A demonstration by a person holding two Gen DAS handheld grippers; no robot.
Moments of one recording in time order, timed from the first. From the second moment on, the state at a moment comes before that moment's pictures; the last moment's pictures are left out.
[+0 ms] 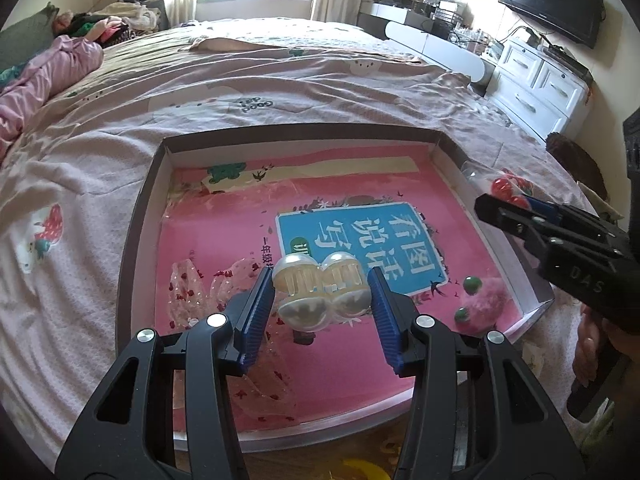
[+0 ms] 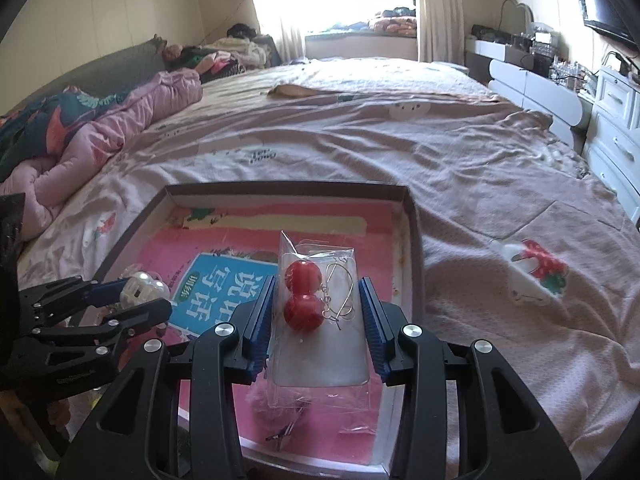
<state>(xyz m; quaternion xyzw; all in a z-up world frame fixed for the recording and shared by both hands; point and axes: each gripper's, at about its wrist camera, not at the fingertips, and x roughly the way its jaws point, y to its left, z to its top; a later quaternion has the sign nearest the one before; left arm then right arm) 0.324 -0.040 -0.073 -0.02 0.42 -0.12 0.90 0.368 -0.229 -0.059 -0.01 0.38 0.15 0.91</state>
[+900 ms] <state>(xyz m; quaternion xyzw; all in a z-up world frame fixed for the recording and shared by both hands) 0.301 -0.020 -0.040 -0.04 0.38 -0.11 0.92 0.342 -0.242 -0.042 0.01 0.35 0.14 0.93</state>
